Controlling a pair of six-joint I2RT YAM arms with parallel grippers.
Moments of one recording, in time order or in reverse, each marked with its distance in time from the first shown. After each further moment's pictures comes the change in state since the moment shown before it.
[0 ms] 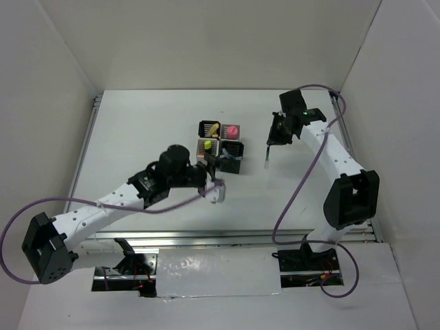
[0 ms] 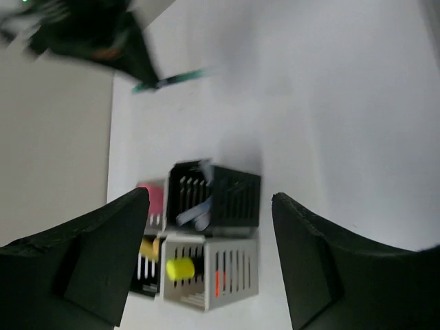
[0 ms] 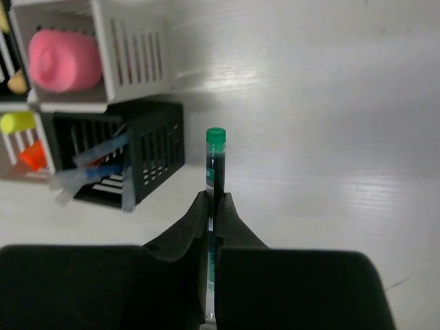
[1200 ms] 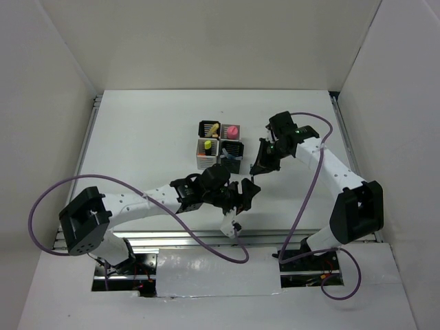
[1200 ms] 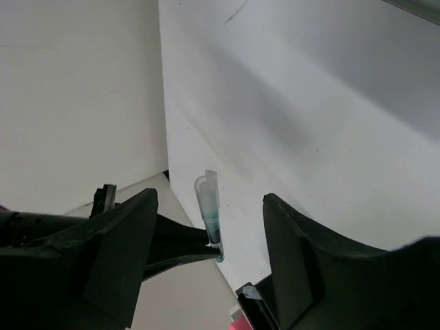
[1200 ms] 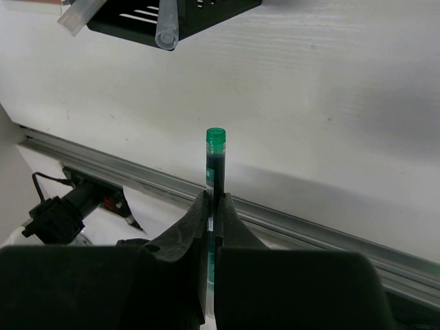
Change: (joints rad) left arm -0.290 0.296 0.010 0.065 -0.042 0.814; right arm 0.110 -0.154 -0.243 -0.075 -0.343 0.113
